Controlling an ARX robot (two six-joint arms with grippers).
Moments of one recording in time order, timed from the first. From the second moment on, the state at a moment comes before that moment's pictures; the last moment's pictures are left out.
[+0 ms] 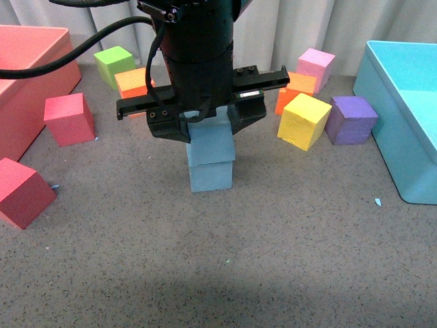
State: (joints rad) left arm -0.54 2.15 1.55 -0.57 -0.16 -0.70; right arm 0.00 0.00 0.00 0.00 0.00 0.00
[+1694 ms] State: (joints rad) left arm -0.05 0.94 0.05 0.88 -0.03 -0.01; right arm 0.00 0.00 0.00 0.00 0.00 0.00
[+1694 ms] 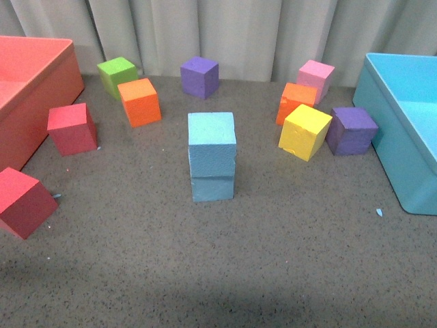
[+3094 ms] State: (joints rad) left arm 0.00 0.20 0.02 0.21 0.00 -0.01; right arm 0.00 0.00 0.00 0.00 0.00 0.00
